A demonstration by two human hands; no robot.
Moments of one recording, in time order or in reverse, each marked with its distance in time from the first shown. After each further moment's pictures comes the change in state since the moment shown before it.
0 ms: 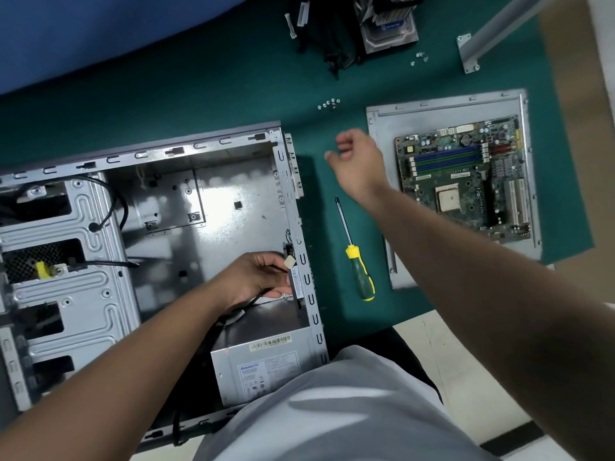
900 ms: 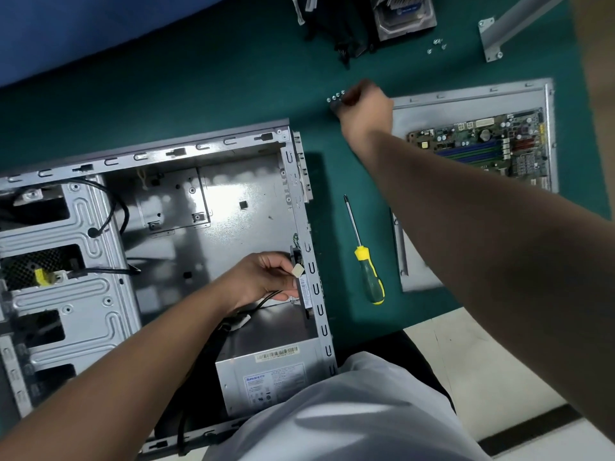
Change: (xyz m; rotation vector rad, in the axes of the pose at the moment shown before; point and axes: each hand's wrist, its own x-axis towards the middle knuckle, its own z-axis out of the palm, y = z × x) left_hand 0.007 -0.003 -0.005 -0.015 -0.031 0.007; right_hand 0.072 -0.029 0.002 -0.102 0.166 0.057
